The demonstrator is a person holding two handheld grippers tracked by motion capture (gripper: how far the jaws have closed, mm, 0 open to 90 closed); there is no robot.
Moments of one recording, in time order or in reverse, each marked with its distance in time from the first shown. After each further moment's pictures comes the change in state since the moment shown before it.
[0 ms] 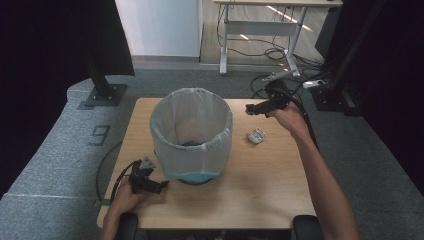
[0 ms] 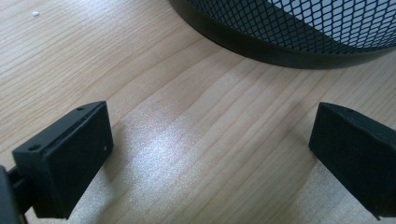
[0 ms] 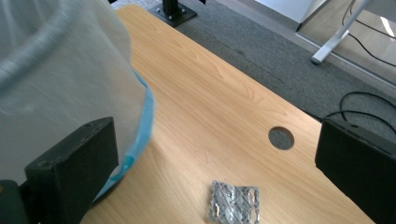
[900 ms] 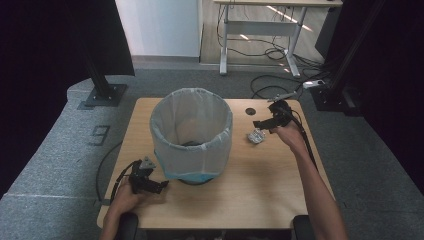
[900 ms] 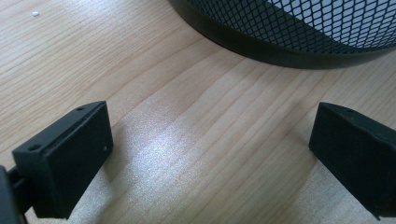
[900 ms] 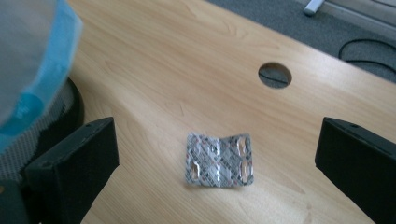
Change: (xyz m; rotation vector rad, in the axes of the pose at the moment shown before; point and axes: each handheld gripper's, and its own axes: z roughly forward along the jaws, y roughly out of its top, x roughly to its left) left arm 0.000 0.000 0.000 0.000 0.000 0.000; right arm -0.030 -0.080 0.052 0.092 -0.046 0.121
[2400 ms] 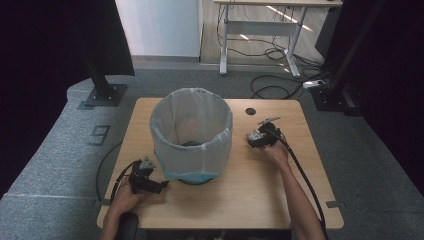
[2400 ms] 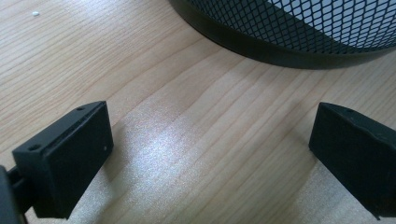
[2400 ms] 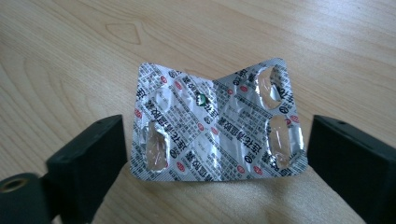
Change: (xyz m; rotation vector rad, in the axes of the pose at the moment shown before) left arm 0.000 0.000 0.000 0.001 0.000 -0.001; right arm -0.007 -0.078 0.106 0.084 -0.056 0.029
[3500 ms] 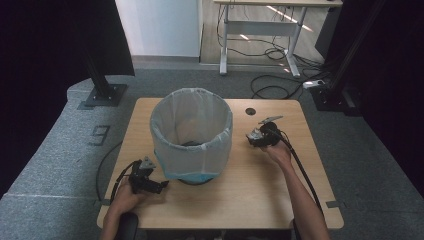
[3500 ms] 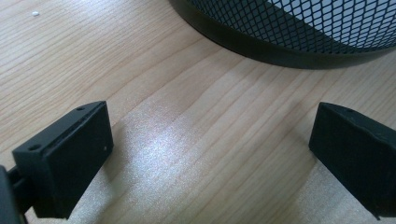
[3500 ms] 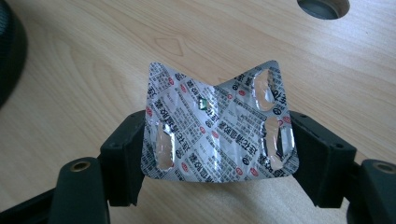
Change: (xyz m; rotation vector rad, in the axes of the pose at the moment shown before) left arm 0.000 0.000 0.000 0.000 0.000 0.000; right arm 0.011 0.007 -0.031 -0.025 0.065 -0.036
